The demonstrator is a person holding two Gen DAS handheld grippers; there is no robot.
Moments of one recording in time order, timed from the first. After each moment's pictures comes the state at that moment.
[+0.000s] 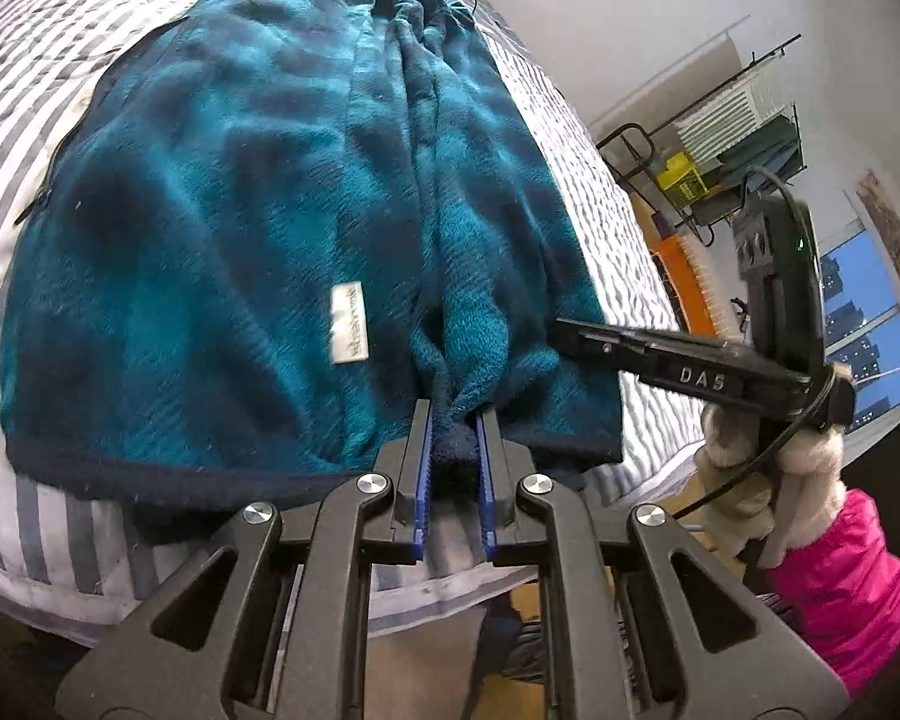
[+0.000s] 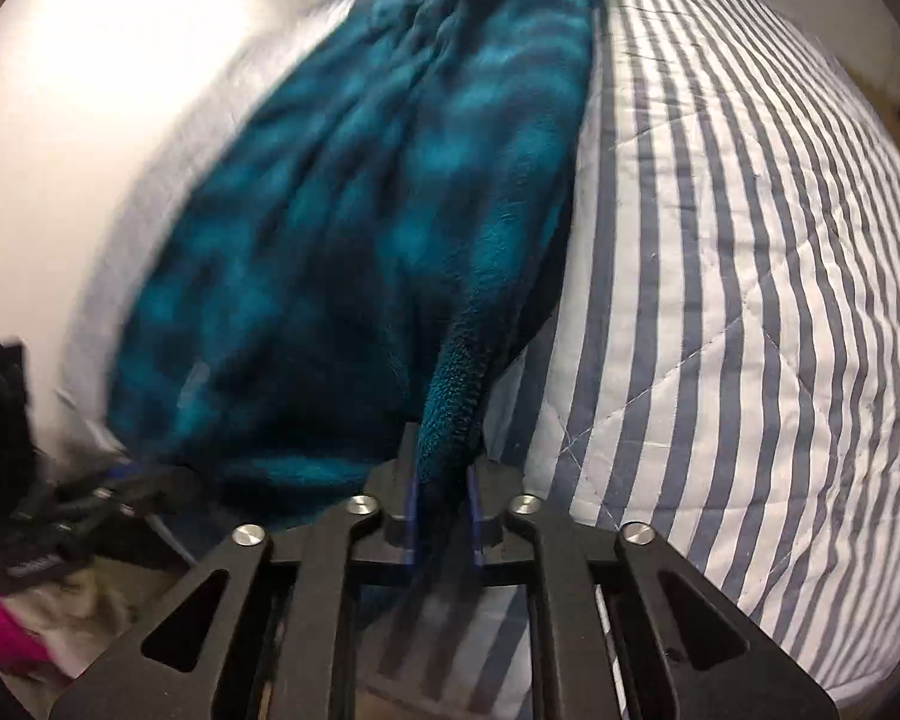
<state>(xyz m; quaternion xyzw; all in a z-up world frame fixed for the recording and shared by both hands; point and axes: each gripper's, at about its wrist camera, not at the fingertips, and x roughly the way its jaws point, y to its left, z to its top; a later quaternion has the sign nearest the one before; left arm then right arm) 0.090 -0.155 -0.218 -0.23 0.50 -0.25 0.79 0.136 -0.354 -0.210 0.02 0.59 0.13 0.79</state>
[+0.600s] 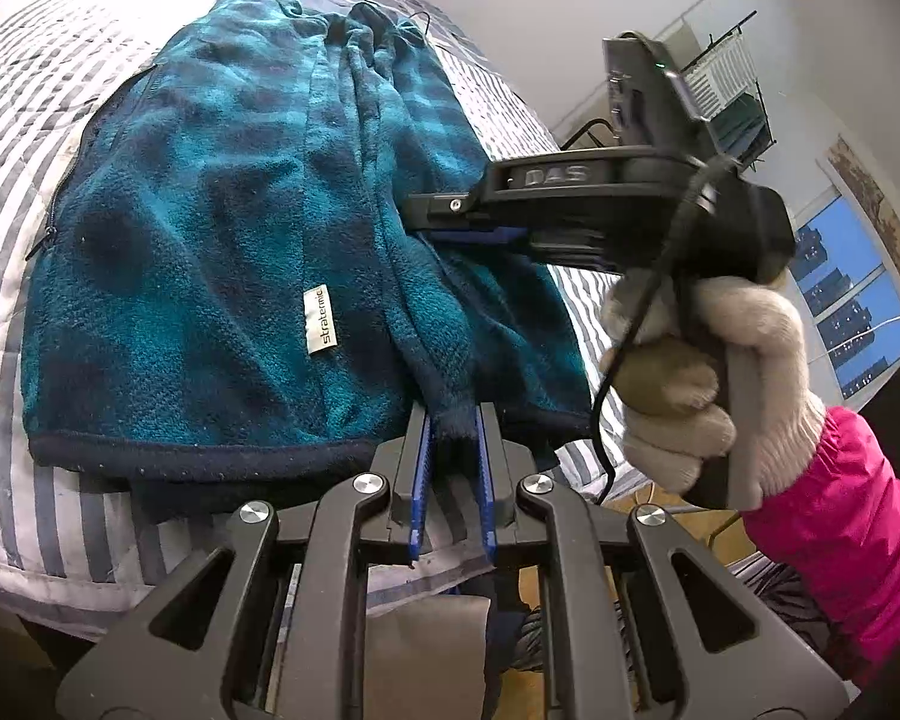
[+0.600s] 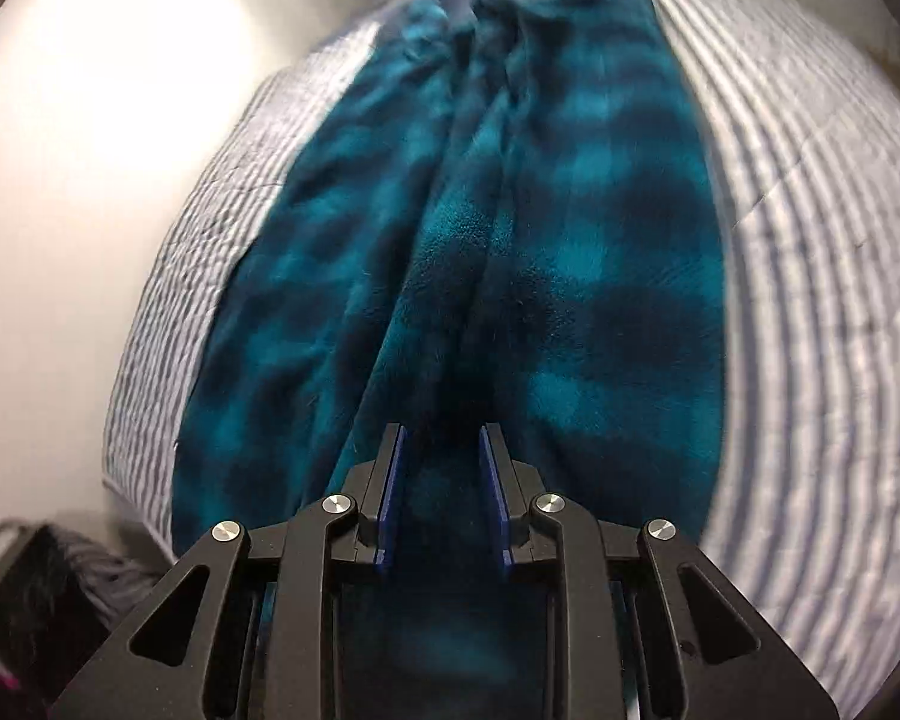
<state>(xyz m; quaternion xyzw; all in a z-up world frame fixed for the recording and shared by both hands) 0.075 -0.158 -0.204 -0.20 0.47 -0.28 0.81 0.182 -0.307 -0.212 0.12 0.58 0.15 0.79</state>
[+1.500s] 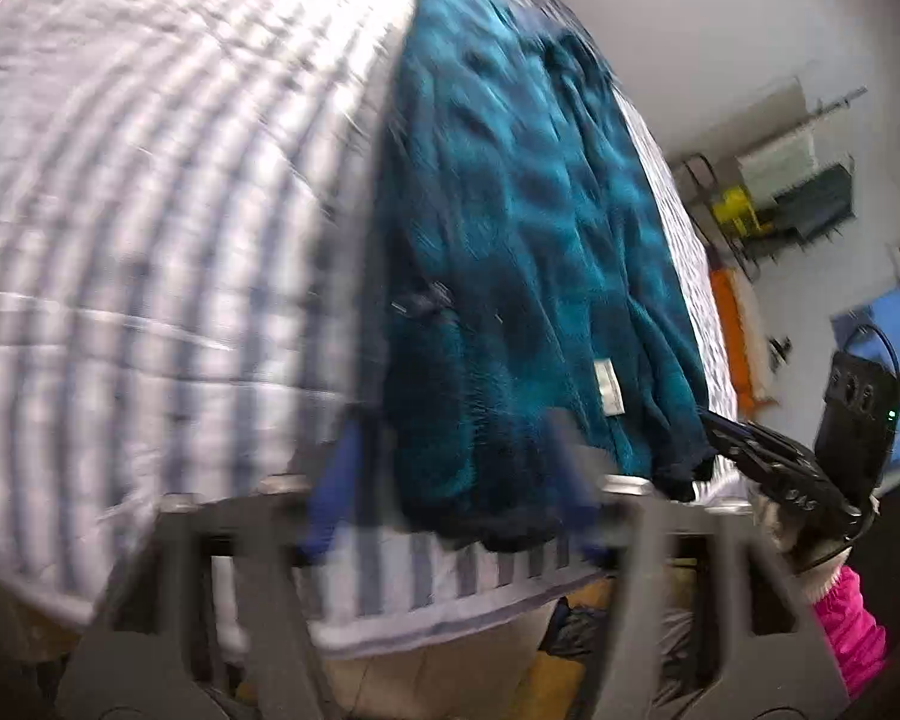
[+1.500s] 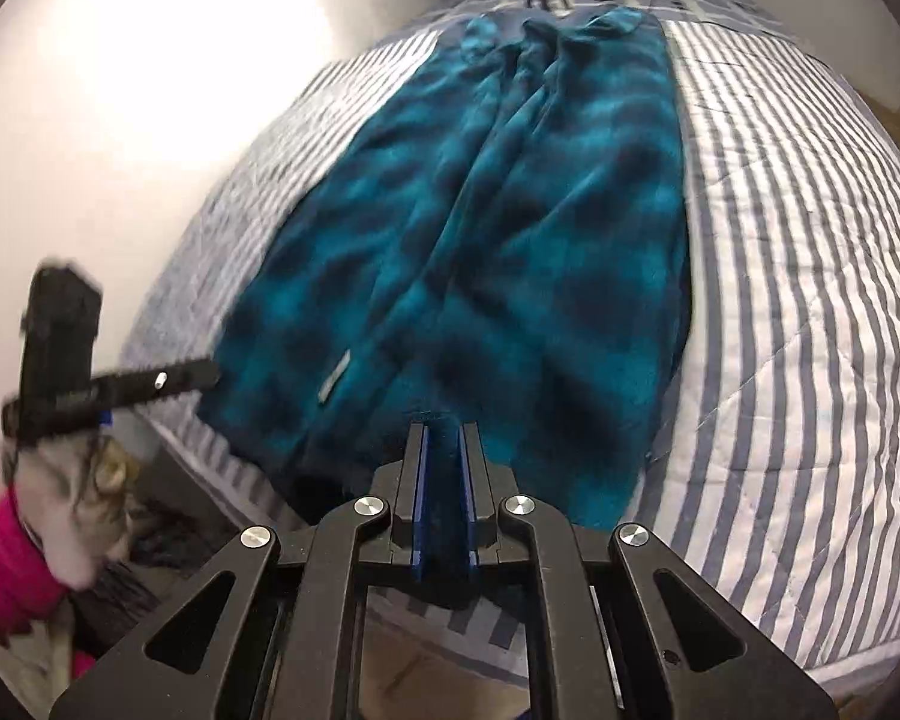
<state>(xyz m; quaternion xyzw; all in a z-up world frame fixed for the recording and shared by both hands) 0.127 -0.049 -0.236 -0.25 0.55 -0.19 0.77 0.080 -0.302 -0.185 0.05 0.54 0.19 0.82</state>
